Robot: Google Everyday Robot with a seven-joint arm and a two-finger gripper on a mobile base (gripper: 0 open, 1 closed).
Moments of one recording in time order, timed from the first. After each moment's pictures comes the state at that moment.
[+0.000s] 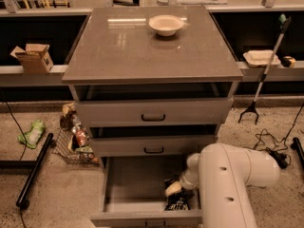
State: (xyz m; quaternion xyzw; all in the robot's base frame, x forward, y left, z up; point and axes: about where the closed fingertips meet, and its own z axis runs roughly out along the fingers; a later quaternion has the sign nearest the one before) arm 0.555 -0.162 0.148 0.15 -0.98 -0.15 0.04
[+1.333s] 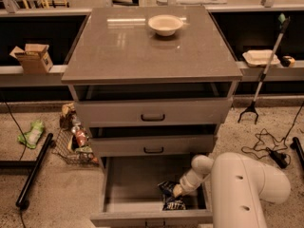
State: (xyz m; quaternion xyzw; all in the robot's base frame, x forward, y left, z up) arm 0.544 -0.141 0.149 0.16 -0.96 -0.23 0.03
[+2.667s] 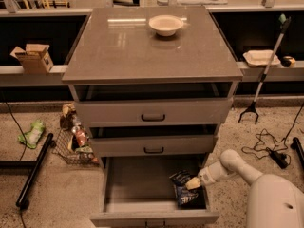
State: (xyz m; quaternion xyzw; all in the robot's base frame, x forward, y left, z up) arm 0.555 -0.195 0.231 0.25 -0.90 -0.36 -0.07
